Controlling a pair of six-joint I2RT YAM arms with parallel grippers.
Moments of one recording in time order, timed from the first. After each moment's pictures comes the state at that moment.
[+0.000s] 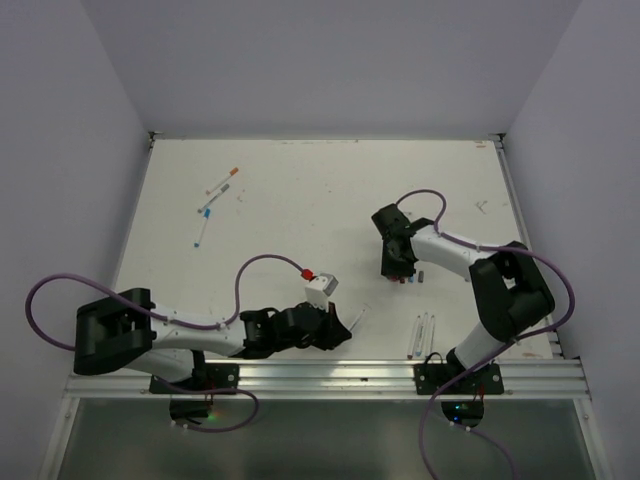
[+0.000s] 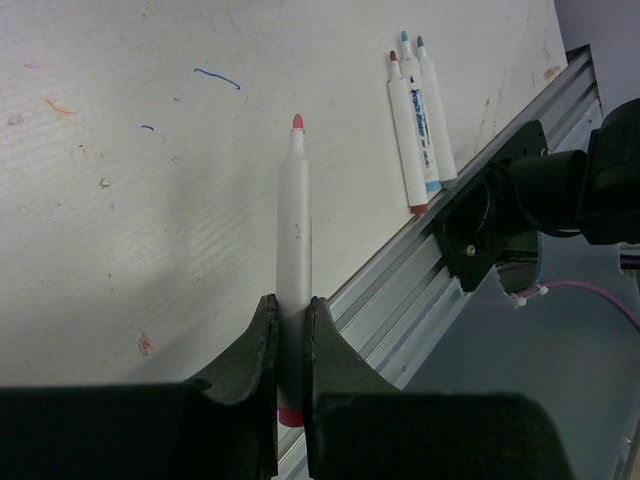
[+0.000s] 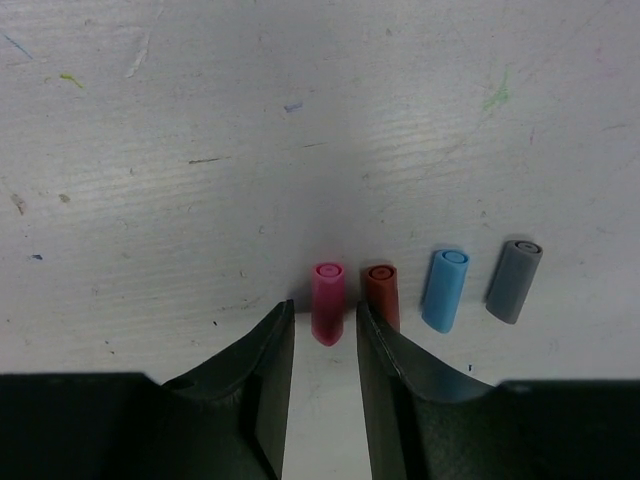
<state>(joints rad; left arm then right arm) -1.32 1.33 0.48 0.30 -0.21 -0.94 0.50 1.64 0.95 -0.62 0.24 0.60</state>
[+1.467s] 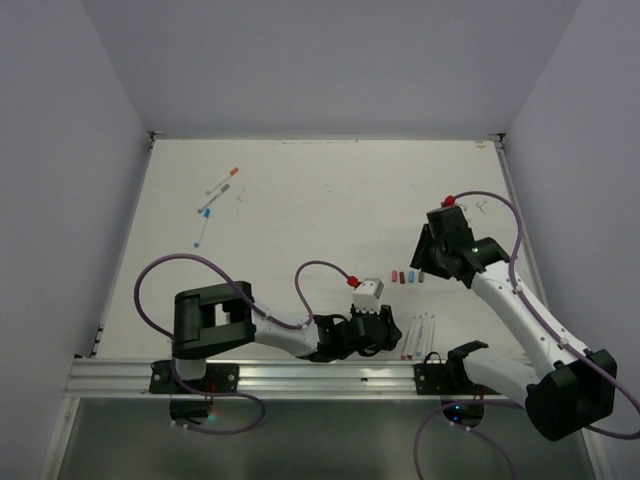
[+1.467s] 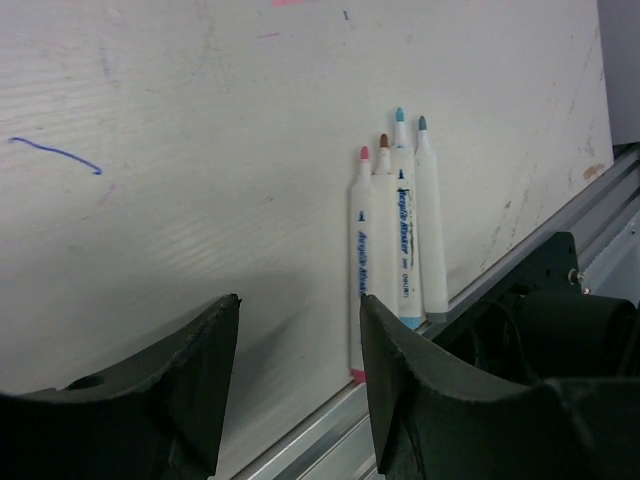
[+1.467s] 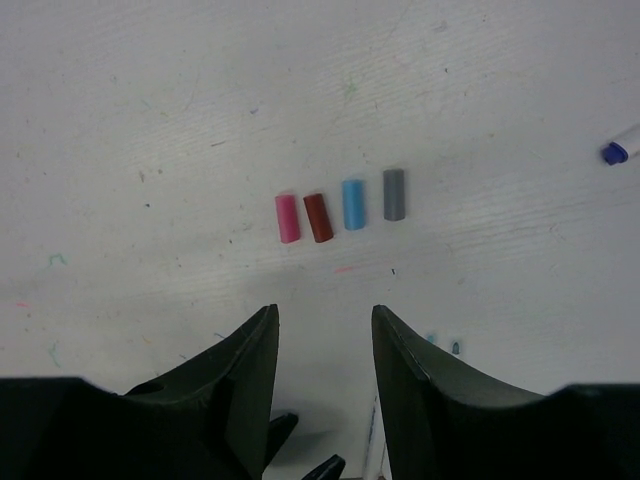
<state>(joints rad) -1.42 1.88 0.91 0.31 -0.43 -1.12 0.35 1.07 0.87 -0.80 0.19 0.64</state>
